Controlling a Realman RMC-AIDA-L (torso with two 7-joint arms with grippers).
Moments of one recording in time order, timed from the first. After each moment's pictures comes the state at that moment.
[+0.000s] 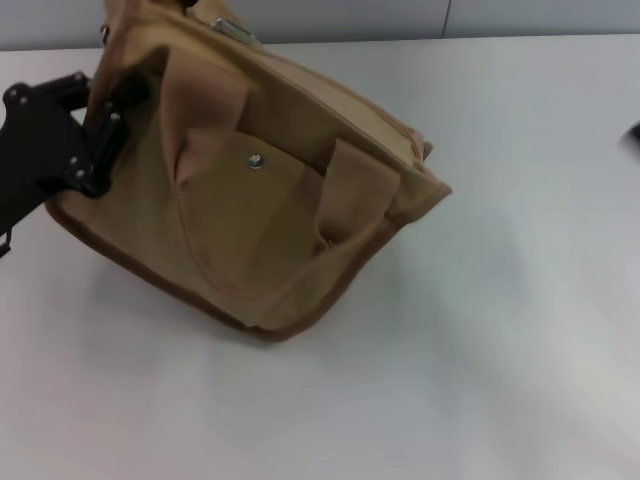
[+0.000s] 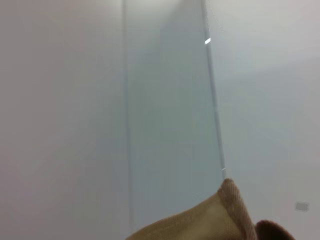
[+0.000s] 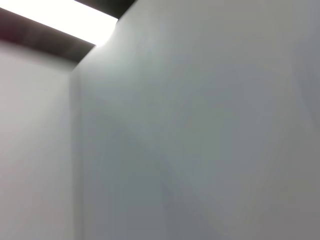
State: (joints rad) left arm -0.43 -2.07 0.46 0.40 1.60 1.79 -0.76; right arm 0.31 2.08 -0.26 -0.30 -1.61 -1.98 0.90
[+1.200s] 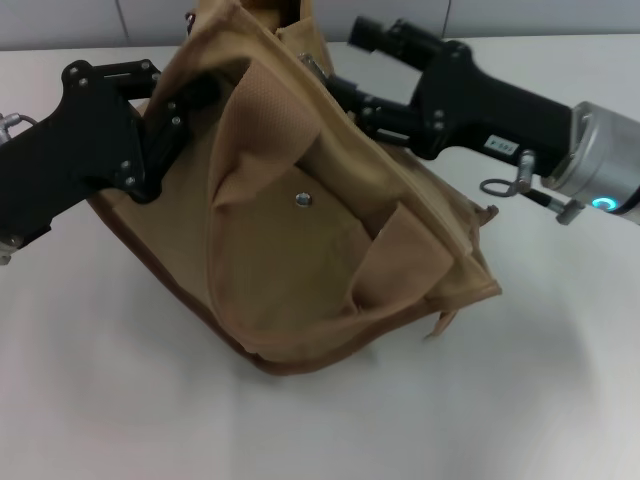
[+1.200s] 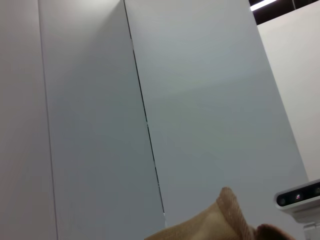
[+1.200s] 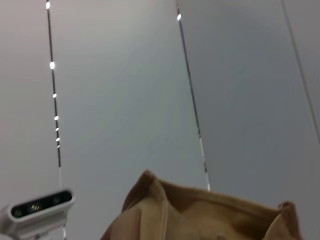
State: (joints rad) left arm -0.49 -2.07 0.56 0.43 1.60 1.87 -0.74; right arm 0.71 2.09 -0.76 -0.24 -1.51 -1.63 0.95
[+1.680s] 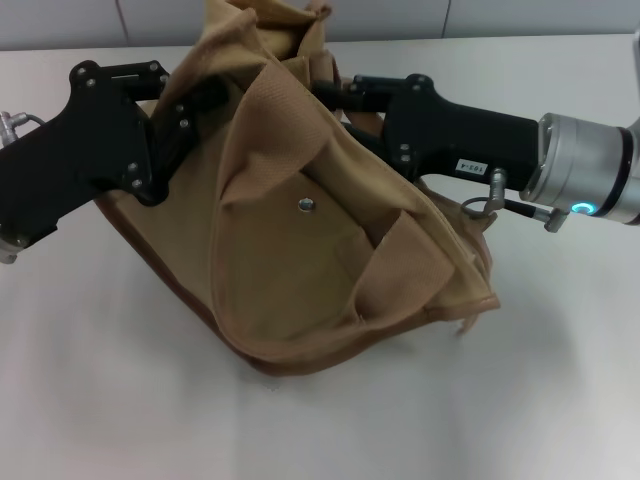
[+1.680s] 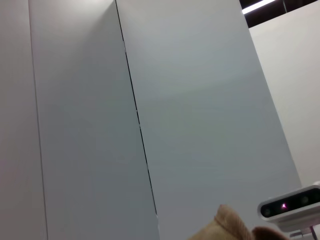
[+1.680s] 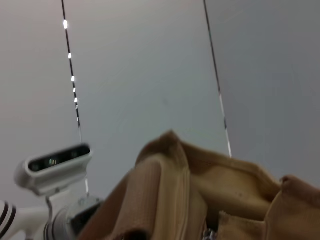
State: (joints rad) left arm -0.49 -2.07 0.57 0.43 1.60 1.87 -0.74; right arm 0.71 2.09 -0.91 -0.31 -1.51 -1.56 1.04
